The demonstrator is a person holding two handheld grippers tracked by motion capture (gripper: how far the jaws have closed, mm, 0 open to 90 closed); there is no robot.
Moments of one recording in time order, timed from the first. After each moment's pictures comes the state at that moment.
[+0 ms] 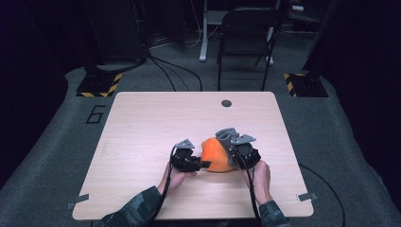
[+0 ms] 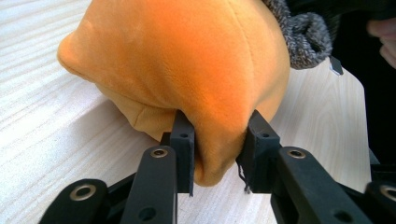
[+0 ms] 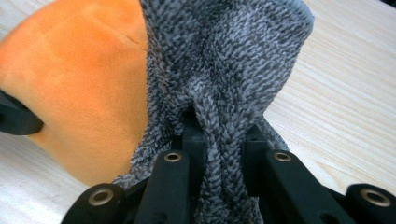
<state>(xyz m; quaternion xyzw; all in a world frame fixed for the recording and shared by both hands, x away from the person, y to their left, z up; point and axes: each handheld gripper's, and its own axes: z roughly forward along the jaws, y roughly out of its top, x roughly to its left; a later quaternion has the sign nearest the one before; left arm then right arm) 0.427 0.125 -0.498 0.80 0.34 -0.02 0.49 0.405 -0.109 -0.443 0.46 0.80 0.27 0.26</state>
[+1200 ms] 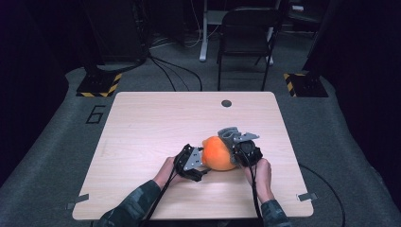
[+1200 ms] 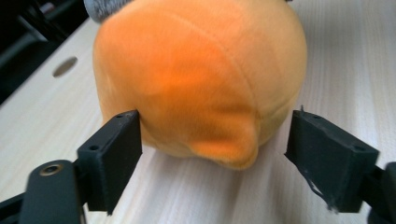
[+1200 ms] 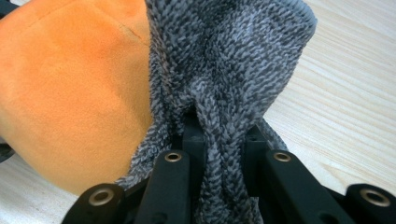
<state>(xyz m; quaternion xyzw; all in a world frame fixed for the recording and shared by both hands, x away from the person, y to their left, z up) 0.413 0.115 -0.503 0.87 0.07 0.25 0.43 0.417 -0.119 -0.449 0.47 0.80 0.28 0.24</state>
